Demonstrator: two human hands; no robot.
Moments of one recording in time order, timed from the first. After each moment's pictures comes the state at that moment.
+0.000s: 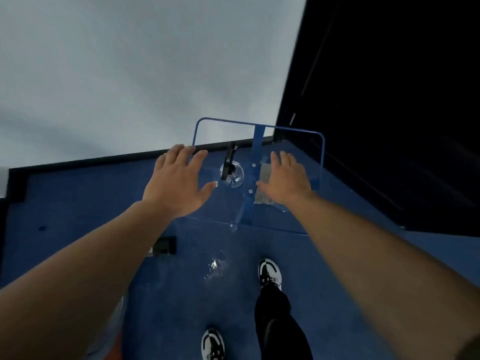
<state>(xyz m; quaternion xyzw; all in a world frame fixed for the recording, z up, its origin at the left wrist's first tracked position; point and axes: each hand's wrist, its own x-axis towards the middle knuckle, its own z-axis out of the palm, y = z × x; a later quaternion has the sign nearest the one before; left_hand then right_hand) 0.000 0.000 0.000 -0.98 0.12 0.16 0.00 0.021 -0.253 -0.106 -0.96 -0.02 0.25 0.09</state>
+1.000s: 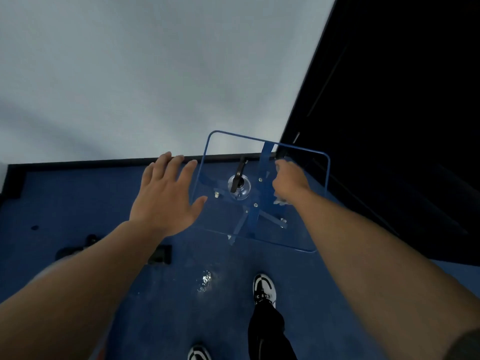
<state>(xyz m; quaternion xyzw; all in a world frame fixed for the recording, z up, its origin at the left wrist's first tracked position) -0.021 0.033 0.027 -0.99 0.08 0.10 0.01 0.061 -0.240 -0.066 -0.93 0.09 0.25 0.24</state>
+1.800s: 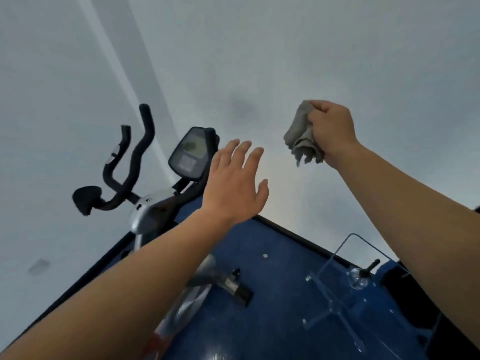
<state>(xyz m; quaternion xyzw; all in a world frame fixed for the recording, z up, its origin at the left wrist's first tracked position) -0.239 0.244 0.396 -0.96 -0.13 -0.26 -0.01 -0.073 0.125 0.469 -0.72 -0.17 0.12 0.66</state>
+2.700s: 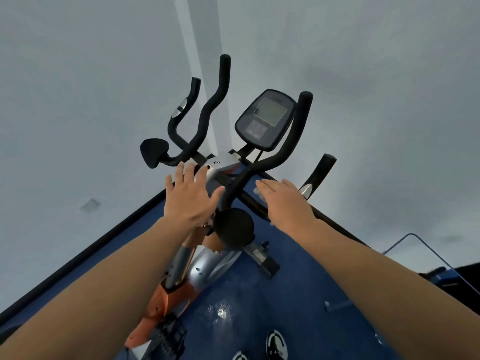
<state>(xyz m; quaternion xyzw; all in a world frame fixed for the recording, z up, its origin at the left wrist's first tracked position) -0.423 0.425 0.284 -0.91 -0.41 -0.05 -0.03 -0.245 0.260 0.270 -0.79 -0.61 0.02 0.10</state>
